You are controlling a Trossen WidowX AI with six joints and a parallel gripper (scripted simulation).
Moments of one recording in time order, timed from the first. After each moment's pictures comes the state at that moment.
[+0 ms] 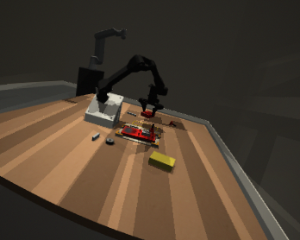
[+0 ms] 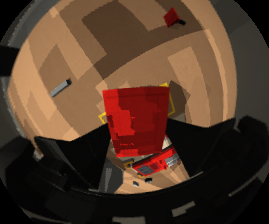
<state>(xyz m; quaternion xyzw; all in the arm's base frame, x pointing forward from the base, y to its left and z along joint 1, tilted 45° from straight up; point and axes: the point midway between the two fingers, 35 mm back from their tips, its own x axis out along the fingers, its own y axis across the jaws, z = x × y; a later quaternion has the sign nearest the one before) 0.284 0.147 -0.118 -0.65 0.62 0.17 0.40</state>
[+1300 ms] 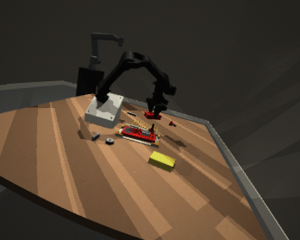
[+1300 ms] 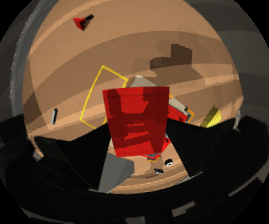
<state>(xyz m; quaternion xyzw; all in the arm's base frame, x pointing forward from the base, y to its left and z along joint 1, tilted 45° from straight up) 0.335 0.095 -0.014 -0.51 0.64 0.00 0.57</state>
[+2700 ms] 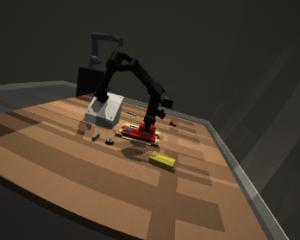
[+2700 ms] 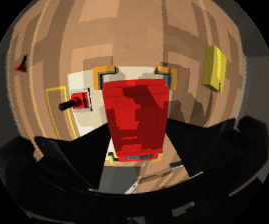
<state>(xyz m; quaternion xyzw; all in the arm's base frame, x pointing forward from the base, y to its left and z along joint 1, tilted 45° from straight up) 0.355 -0.024 0.029 -0.36 0.62 -0.18 0.68</state>
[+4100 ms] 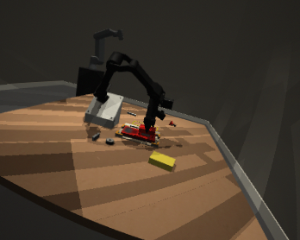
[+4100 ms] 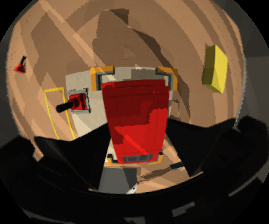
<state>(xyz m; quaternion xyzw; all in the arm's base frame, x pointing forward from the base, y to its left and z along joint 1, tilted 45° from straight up) 0.357 -0.028 0.026 -0.36 0.62 -0.18 0.68</state>
